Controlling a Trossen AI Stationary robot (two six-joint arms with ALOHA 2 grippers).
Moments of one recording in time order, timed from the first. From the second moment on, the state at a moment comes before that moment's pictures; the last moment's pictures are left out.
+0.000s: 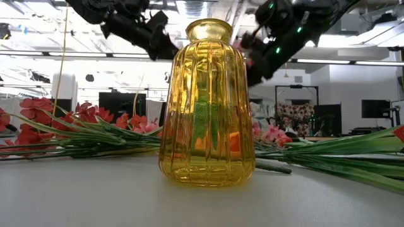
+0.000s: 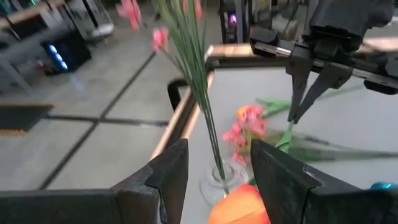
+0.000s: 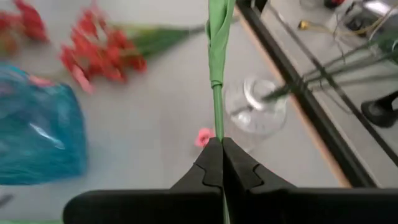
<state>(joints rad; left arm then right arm) 0.61 1.30 0.93 0.06 0.25 0.27 -0.28 1.42 0.86 -0.03 0.13 -0.12</state>
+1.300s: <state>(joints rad) 0.29 1.21 0.93 0.43 0.30 0.13 -0.15 1.42 0.86 0.90 -0.01 -0.12</state>
